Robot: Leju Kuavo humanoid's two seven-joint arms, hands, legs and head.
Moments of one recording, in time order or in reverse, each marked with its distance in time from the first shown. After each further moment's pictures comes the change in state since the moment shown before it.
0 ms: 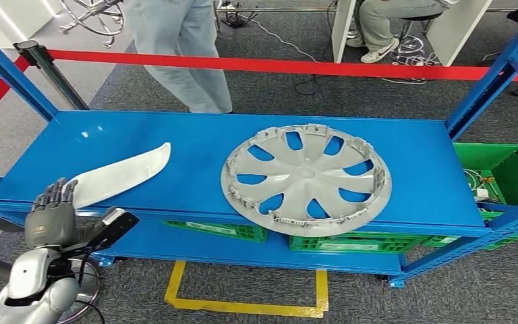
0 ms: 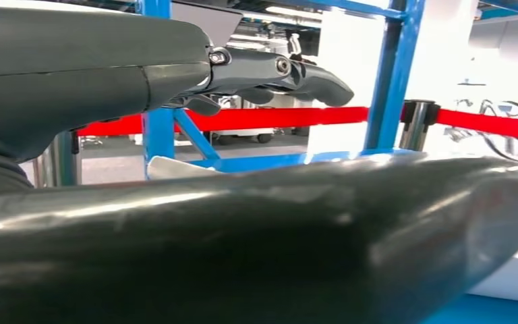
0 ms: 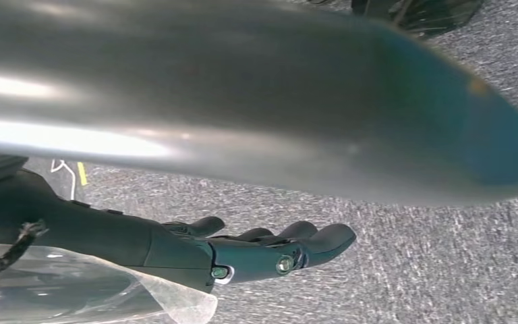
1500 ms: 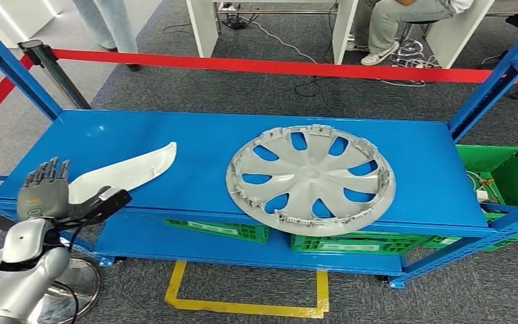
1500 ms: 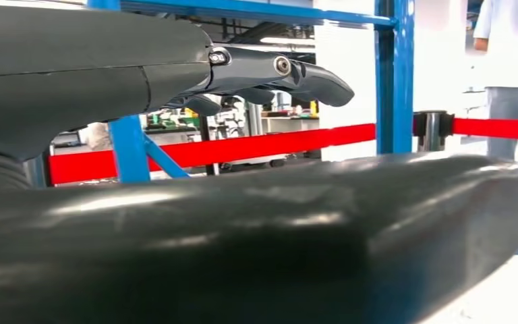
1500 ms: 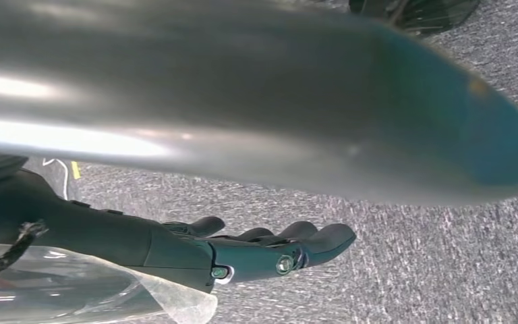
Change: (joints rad) left arm -0.211 0.077 -0.021 0.183 -0.064 -0.090 0.026; right arm -0.009 -0.007 -0.024 0.001 0.050 0.010 -0.023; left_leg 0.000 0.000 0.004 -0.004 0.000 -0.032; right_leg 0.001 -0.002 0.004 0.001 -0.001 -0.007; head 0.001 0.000
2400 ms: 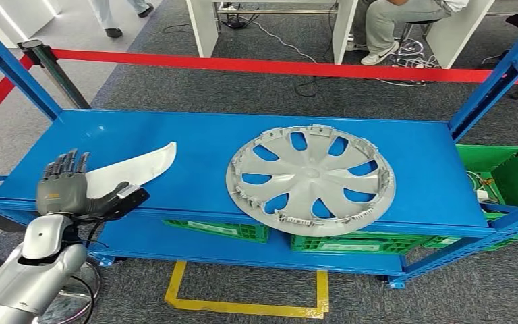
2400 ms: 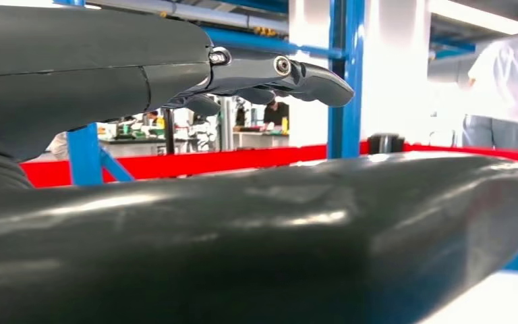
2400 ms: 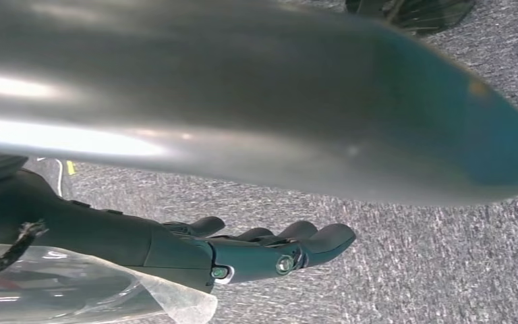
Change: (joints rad) left arm -0.042 -0.027 -0.075 0.034 -0.027 0.099 -0.012; right arm -0.012 -0.002 -0.021 0.001 0.031 0.010 -0.019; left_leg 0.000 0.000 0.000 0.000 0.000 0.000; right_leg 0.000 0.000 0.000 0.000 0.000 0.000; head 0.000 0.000
